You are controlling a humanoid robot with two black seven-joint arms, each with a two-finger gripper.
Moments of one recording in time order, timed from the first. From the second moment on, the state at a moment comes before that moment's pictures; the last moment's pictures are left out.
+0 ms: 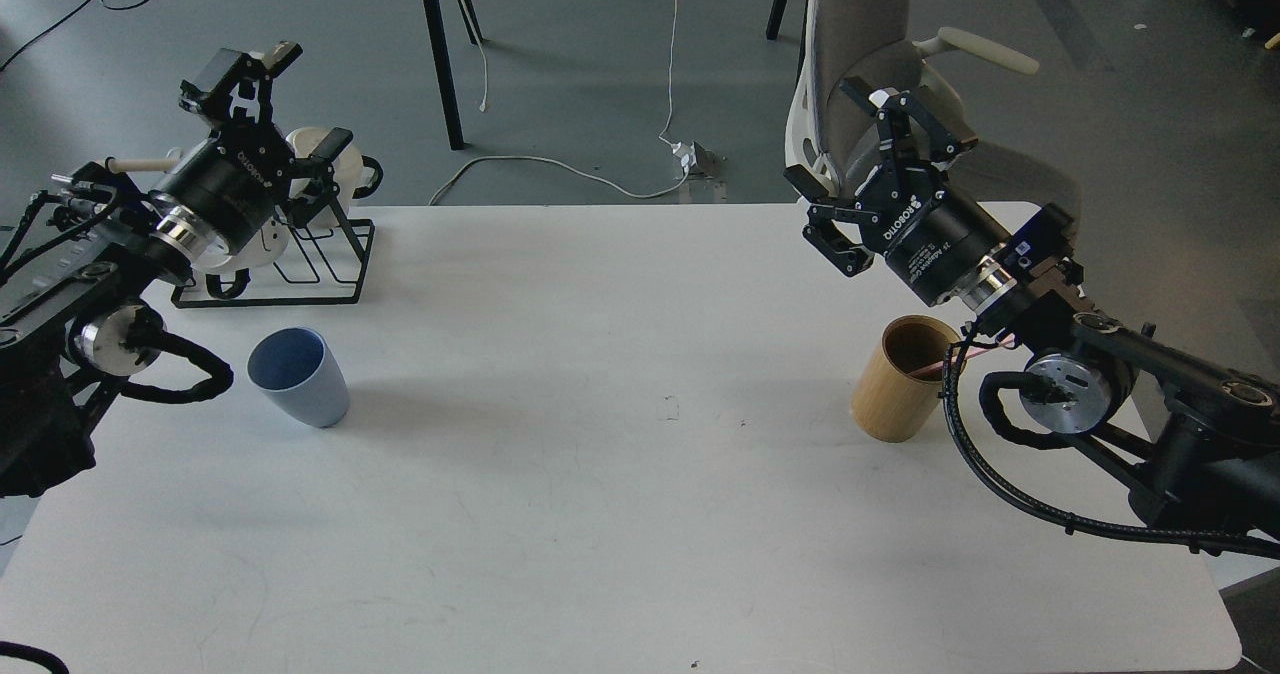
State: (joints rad) left arm -0.78 0.51 -0.56 -0.65 0.30 -0.49 -0.49; right arm 0.72 -0.50 0.49 1.23 -0.20 0.24 0.49
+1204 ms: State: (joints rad) left arm -0.99 1.17 -0.21 -1.21 1.57 -0.49 -0.49; right arm 0.64 -0.54 0.52 1.24 -0.22 0.25 0.49
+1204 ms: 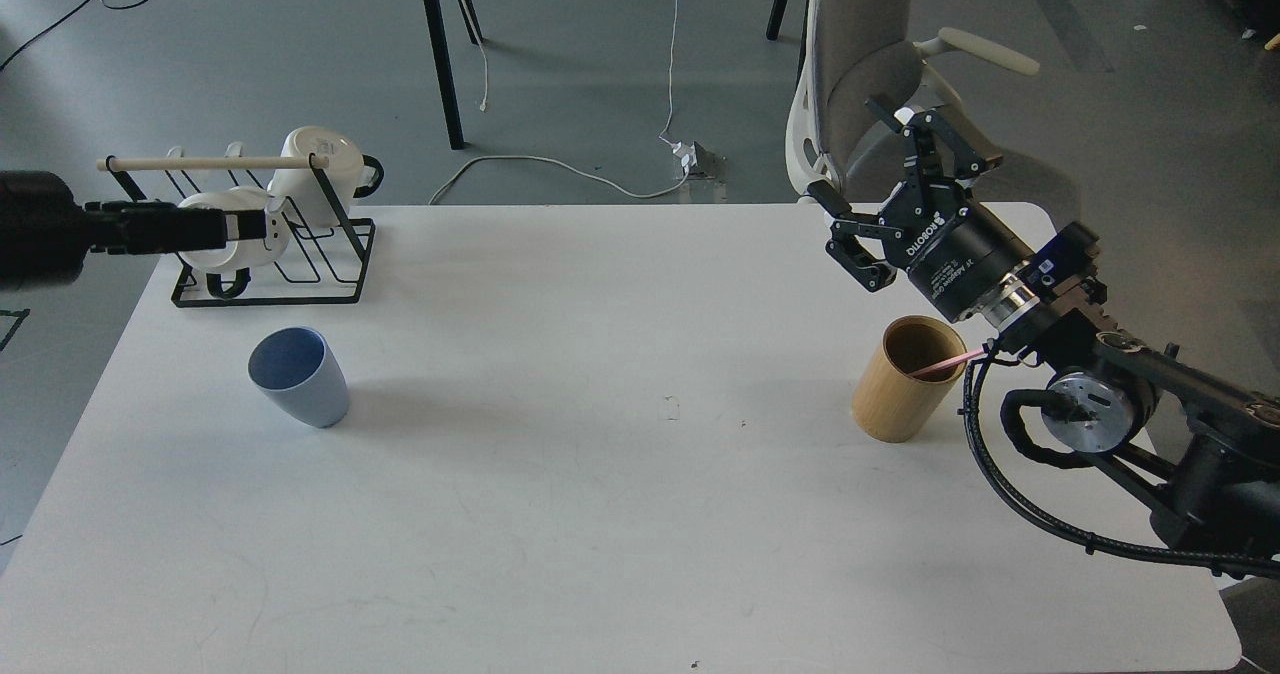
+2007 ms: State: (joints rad) left arm -0.91 0.84 -0.13 -0.80 1.66 -0.41 -0.49; right arm 0.60 -0.60 0.52 1.24 -0.22 0.25 0.49
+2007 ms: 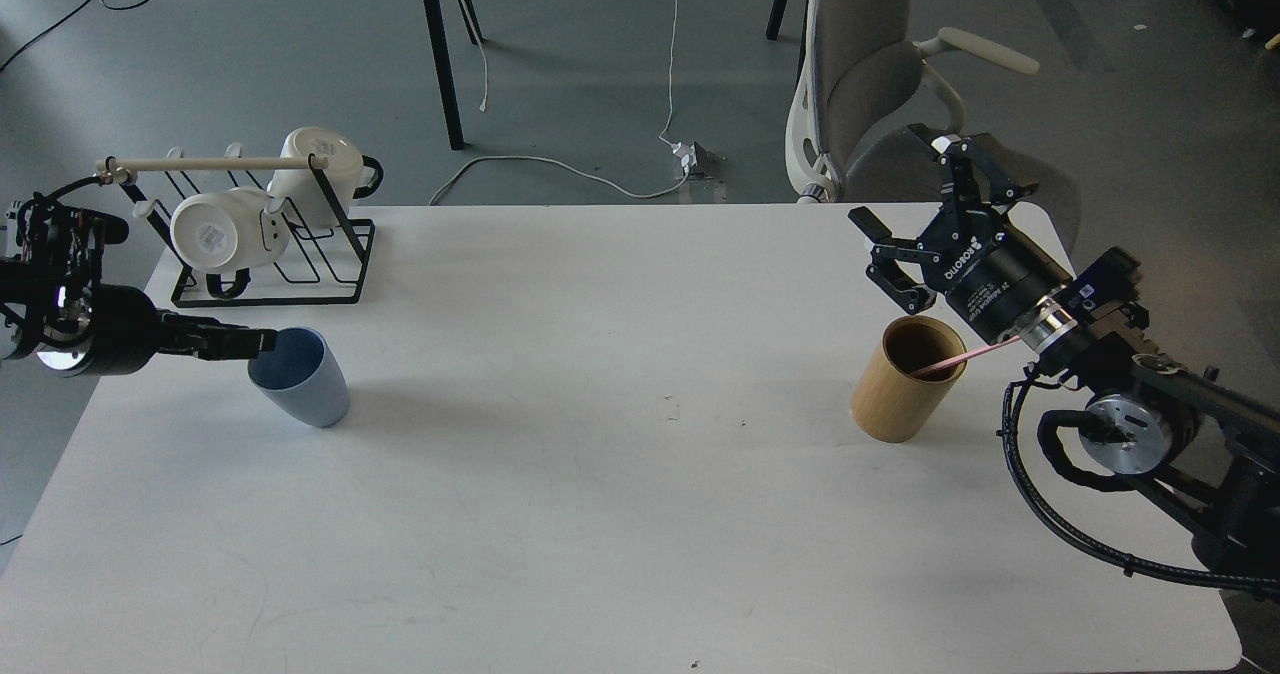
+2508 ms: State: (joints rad) left arm -0.89 0.73 -0.13 -0.68 1.68 -0.40 -0.49; right arm 0.59 -0.60 0.53 1.23 -0.22 0.25 0.49
